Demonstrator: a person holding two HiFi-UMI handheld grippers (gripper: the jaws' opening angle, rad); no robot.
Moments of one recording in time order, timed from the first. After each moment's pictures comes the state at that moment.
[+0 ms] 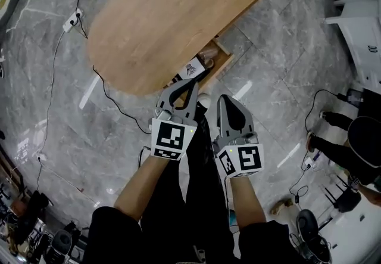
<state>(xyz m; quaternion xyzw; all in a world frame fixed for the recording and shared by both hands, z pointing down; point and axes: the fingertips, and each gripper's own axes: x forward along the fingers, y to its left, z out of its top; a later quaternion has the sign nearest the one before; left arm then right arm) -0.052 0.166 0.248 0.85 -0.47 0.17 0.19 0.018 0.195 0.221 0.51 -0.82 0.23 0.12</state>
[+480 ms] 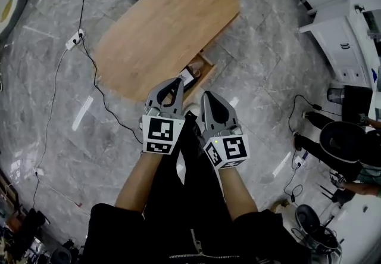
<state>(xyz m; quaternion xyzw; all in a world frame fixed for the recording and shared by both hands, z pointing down) -0.101 0.186 0.117 0.84 -0.49 0.15 0.15 -0.029 0.219 0.093 0.52 -0.83 0.19 0.08</state>
